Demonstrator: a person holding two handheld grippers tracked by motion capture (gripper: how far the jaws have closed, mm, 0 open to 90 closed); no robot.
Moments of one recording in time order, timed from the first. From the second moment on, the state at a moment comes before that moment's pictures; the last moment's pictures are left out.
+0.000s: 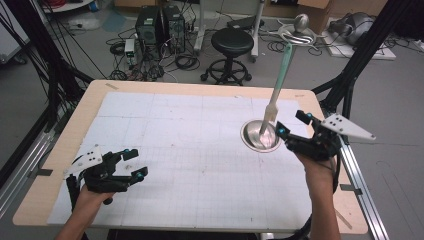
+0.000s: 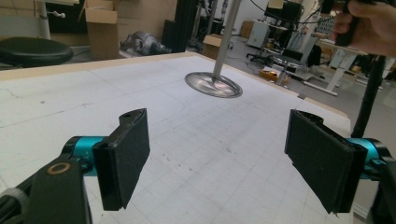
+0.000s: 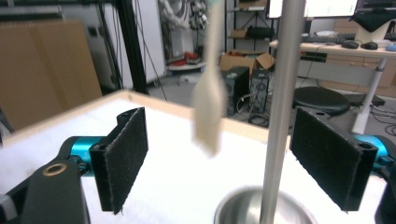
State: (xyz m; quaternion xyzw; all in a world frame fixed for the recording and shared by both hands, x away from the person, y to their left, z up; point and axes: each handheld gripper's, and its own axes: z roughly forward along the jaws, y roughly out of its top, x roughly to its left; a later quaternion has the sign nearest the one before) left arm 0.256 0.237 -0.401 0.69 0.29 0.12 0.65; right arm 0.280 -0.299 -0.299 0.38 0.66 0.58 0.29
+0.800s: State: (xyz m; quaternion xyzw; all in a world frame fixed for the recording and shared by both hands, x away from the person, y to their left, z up) left arm 0.254 0.244 -0.403 0.68 0.30 0.13 0.65; right arm 0.208 -0.290 -0.392 0.40 0.69 0.55 0.26
